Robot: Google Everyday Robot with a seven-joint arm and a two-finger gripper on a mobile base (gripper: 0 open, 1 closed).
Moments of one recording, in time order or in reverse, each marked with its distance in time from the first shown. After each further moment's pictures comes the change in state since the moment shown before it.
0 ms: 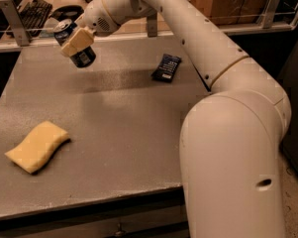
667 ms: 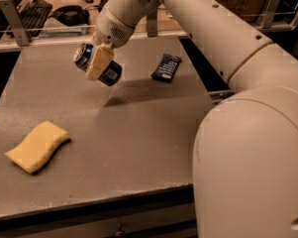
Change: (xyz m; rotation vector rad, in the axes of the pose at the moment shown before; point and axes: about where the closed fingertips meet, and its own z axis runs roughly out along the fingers) arm 0.053 0.065 -0.034 -0.130 0.356 -0.076
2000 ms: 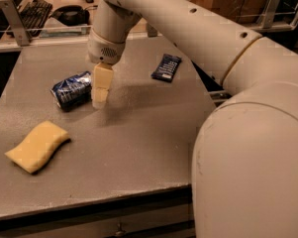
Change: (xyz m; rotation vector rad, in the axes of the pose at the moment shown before) arm 0.025 0.037 0.034 -0.074 0.217 -0.040
